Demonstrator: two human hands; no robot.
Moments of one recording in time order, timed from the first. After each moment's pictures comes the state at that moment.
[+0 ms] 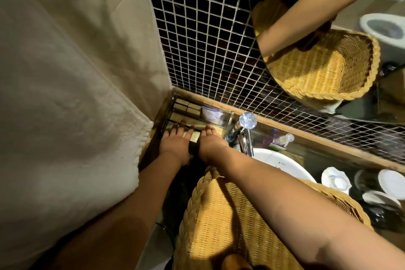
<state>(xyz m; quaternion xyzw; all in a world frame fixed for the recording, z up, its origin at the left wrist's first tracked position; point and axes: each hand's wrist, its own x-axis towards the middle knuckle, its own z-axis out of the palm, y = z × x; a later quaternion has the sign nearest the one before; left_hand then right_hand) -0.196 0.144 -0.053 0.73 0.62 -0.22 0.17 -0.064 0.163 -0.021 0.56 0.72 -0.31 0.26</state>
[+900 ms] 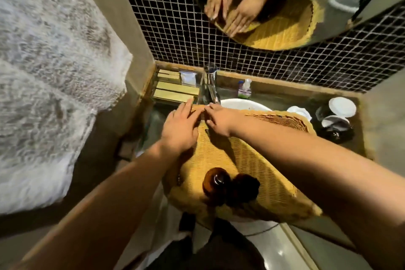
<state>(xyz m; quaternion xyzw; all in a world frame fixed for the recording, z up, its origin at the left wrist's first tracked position) -0.115 -0.025 0.053 0.81 0.58 -0.05 0.08 0.064 0.019 0.043 0.52 0.82 -0.23 0.12</state>
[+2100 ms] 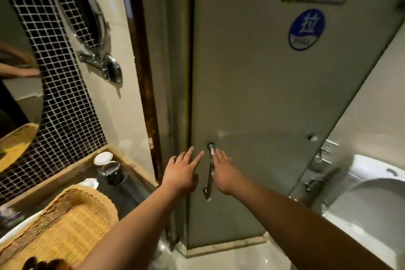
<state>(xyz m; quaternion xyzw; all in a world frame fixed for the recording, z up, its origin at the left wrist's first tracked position) 0.301 -0.392 0.196 1.00 0.02 0.01 0.02 0.367 -0.558 0.209 0.95 0.31 -0.09 -0.01</state>
